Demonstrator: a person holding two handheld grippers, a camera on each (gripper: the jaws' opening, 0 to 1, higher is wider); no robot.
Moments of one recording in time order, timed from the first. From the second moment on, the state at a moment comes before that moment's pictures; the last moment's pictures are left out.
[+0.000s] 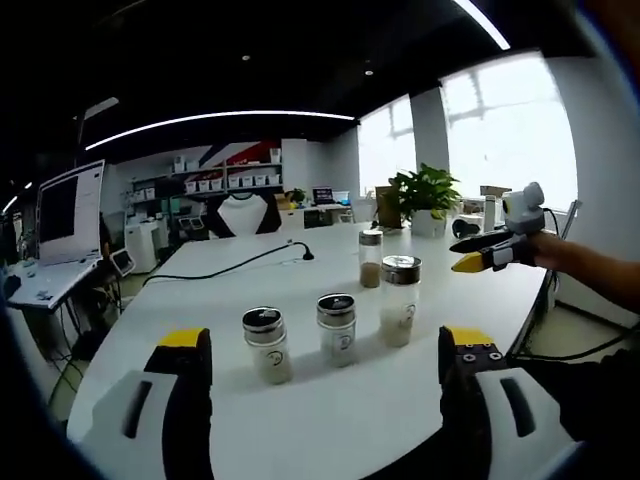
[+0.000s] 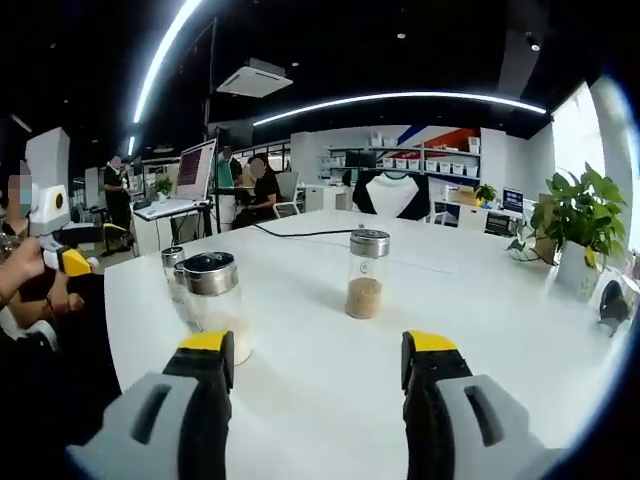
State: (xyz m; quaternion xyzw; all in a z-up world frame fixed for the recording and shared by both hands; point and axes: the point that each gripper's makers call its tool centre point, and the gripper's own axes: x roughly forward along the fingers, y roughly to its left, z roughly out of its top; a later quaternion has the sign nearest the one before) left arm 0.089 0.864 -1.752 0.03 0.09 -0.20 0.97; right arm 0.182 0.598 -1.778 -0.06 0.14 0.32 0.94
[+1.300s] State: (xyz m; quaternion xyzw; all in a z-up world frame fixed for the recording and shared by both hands) left arm 0.137 0.844 -1.746 0.04 0.08 -0.25 0.96; right arm 0.298 0.620 -1.765 -0.06 0.12 0.32 0.94
